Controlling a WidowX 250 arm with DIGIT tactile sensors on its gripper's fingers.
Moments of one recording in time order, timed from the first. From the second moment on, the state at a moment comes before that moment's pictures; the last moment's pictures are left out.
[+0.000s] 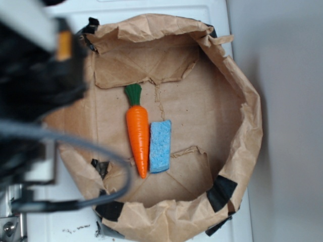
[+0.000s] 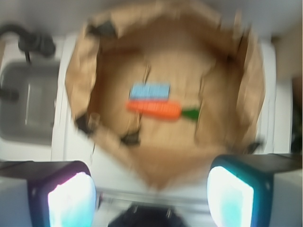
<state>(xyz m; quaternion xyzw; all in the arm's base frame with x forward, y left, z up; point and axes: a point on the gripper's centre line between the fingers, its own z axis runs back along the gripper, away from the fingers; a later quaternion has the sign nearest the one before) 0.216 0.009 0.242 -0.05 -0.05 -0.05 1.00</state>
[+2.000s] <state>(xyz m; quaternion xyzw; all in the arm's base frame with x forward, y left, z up) 0.216 0.014 0.102 -0.02 -0.06 -0.18 0.98</state>
